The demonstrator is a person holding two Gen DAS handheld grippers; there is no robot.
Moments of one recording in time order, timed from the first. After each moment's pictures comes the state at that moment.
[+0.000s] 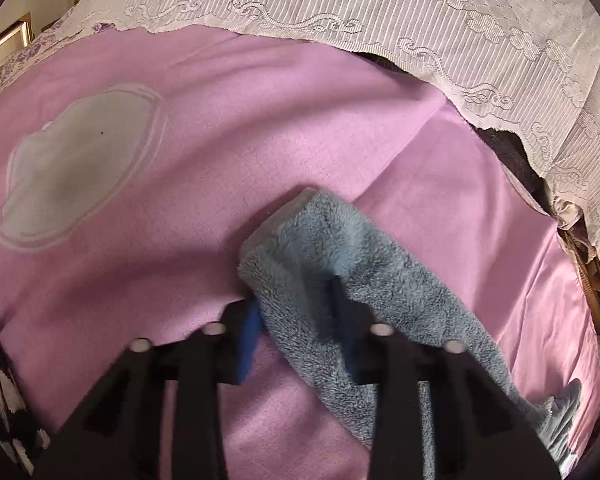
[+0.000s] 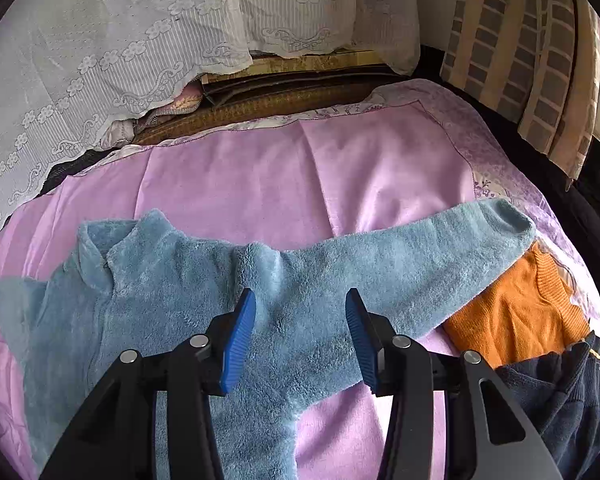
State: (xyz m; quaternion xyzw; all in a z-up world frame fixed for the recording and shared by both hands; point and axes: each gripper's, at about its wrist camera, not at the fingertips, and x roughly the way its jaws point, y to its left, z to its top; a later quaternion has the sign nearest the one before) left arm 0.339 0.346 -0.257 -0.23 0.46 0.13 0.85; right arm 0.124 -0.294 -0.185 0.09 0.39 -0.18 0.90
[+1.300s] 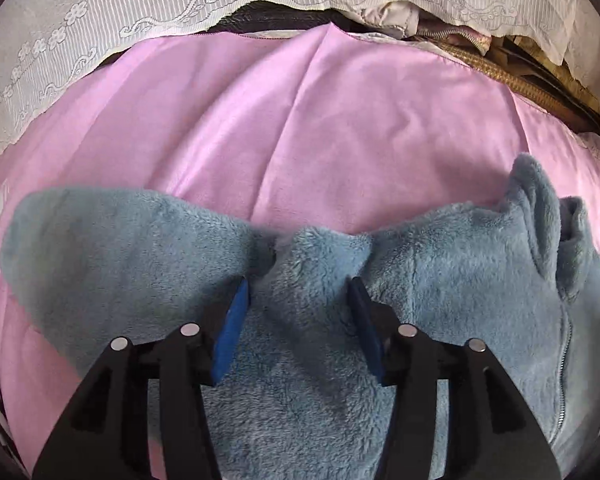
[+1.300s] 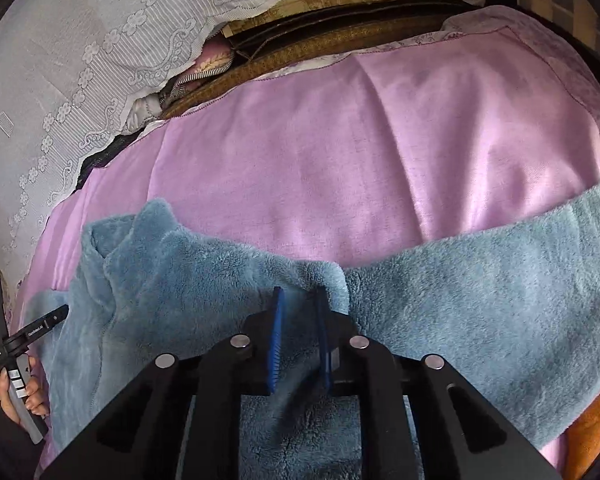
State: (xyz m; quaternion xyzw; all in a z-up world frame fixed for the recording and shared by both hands) left arm 0.304 0.098 -0.253 0.00 0.51 -0.01 0.86; right arm 0.199 -0.333 -0.249 0.18 0.43 -0.04 0.88
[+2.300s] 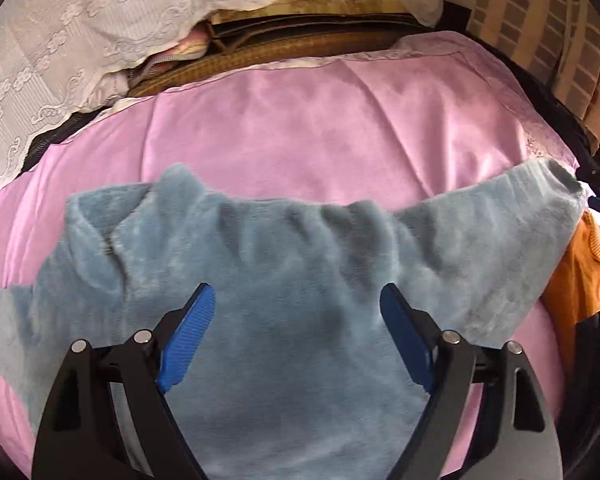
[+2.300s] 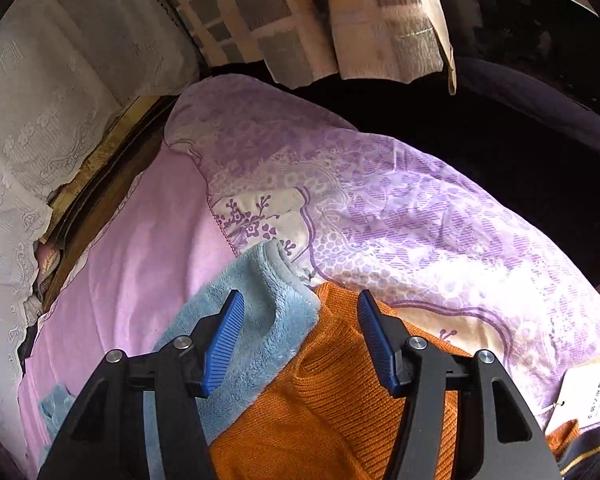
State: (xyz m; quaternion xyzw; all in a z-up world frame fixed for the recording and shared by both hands) left arm 0.191 -0.242 -0.215 0.12 0.46 -0.20 0.86; right arm 0.102 -0.598 -0.219 0.33 0.35 -0.28 0.83
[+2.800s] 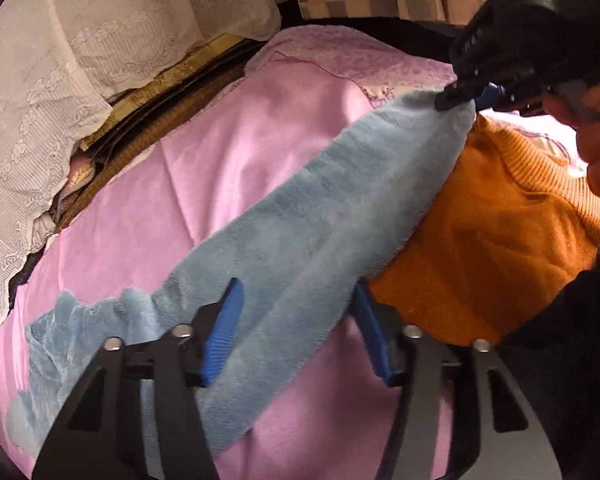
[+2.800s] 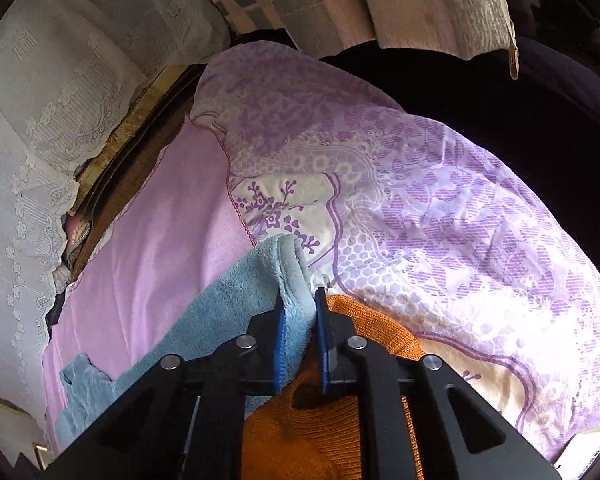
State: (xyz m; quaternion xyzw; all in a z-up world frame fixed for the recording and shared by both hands) left arm 0.104 -0.411 -0.231 0.28 0.35 -0.28 0.85; right arm 0.116 -0.620 -0.224 0.35 0.38 -0.18 0.84
